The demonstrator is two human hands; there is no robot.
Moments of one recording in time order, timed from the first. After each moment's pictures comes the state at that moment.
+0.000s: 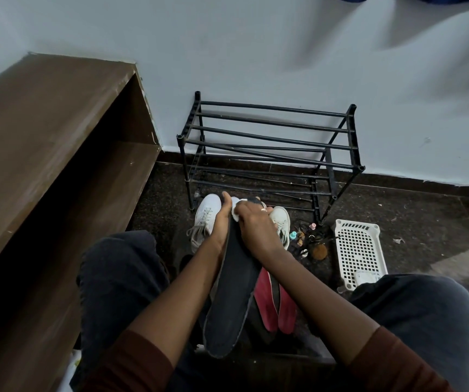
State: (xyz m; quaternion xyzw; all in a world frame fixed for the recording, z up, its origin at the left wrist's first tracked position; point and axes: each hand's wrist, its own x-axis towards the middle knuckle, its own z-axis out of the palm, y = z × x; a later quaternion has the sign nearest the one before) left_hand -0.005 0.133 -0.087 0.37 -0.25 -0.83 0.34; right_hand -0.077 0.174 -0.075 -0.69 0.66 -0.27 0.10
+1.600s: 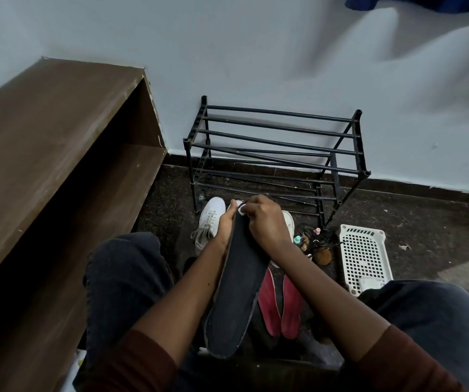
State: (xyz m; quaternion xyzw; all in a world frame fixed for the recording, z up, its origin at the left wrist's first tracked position) left_hand -0.001 0.128 -0.090 0.36 -0.19 -0.83 0.38; right_hand -0.082 0.165 -0.054 -0.66 0.68 -0.30 0.12
